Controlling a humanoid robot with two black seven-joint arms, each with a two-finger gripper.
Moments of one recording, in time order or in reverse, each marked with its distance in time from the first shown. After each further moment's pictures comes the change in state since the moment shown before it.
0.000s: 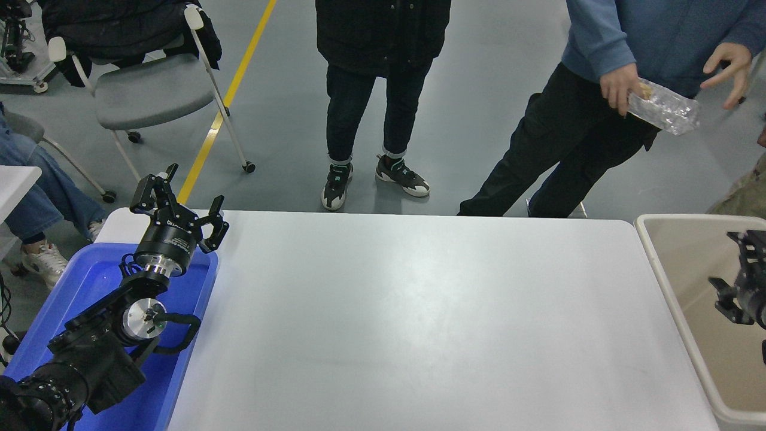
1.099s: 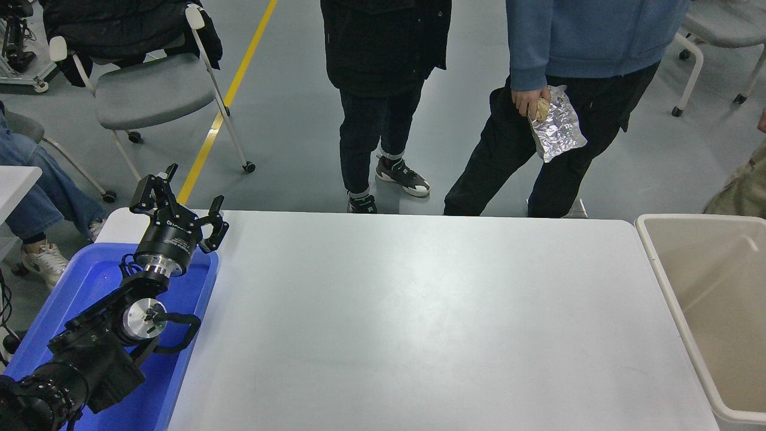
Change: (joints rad) left arm 0.000 0.000 0.000 0.000 0.000 -0.001 0.000; right arm -0.040 -0.077 -0.814 -0.158 -0.015 -0.397 -0.194
